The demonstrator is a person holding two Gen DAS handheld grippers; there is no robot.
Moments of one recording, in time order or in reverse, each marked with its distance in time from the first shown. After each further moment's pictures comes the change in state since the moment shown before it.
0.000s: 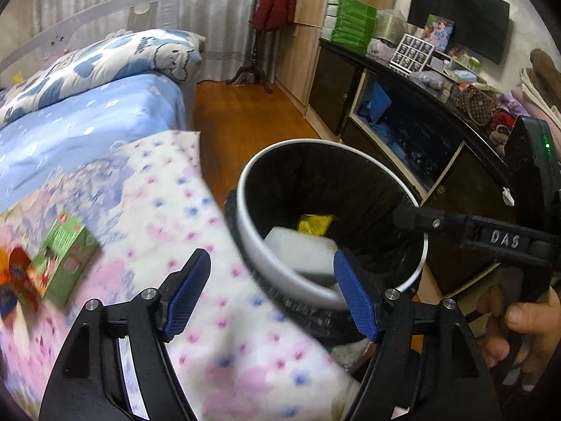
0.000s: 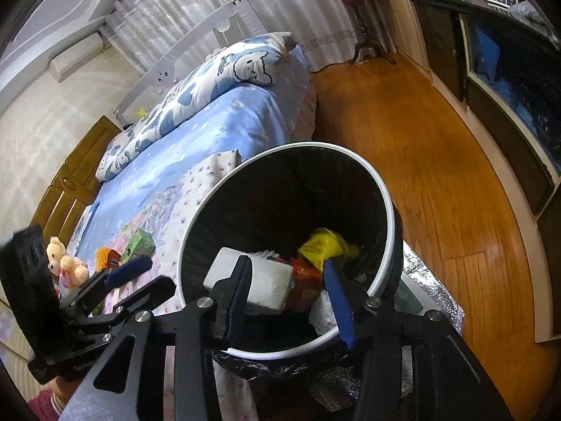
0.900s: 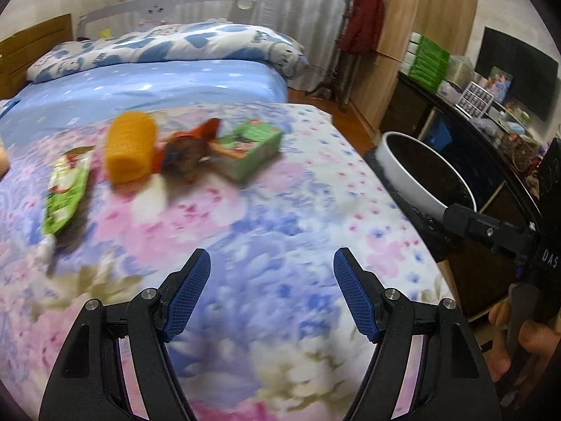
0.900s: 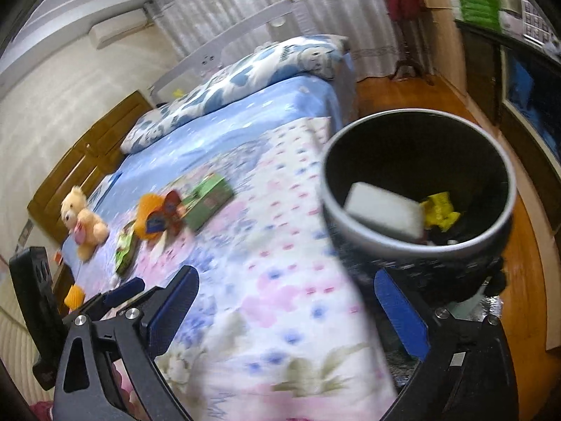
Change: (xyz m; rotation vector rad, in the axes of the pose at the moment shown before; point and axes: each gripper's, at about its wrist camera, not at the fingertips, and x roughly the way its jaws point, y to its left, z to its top) left arm -0.108 0.115 -0.119 -0.245 -0.078 0.198; right arm 0.008 0.122 -0.077 -0.161 -0.033 0.050
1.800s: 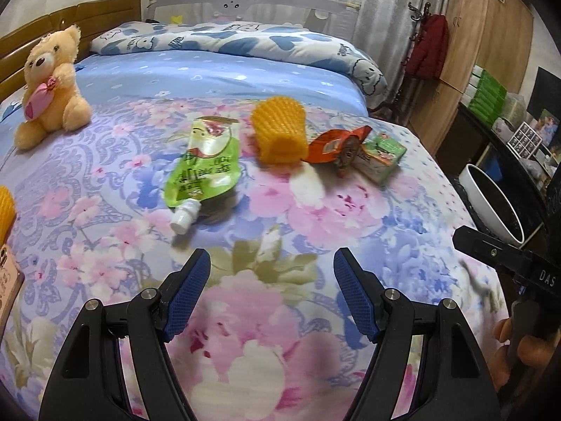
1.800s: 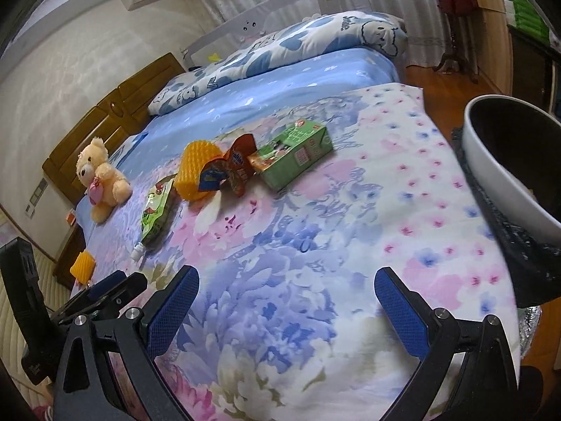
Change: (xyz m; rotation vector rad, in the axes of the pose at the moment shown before) left arm -0.030 0.114 -0.026 -0.162 -0.028 0.182; right arm 0.065 0.092 -0.025 -0.107 0.098 0.082
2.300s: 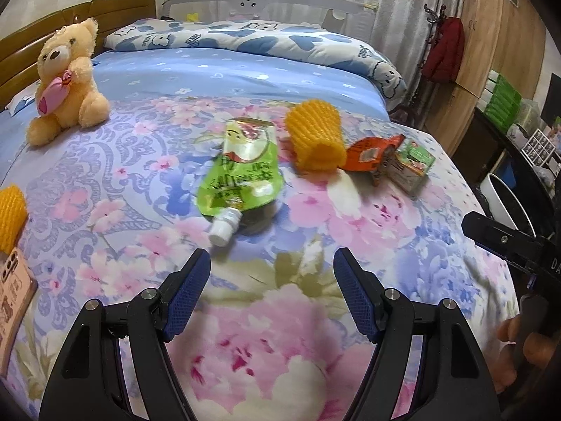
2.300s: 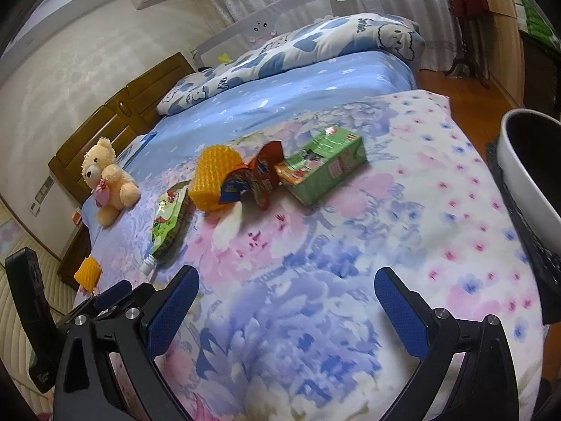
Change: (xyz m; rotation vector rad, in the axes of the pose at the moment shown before) left arm 0.008 0.027 0.009 -0.027 0.004 0.055; right arm 0.020 0.024 0.014 -0.020 -0.014 0.033
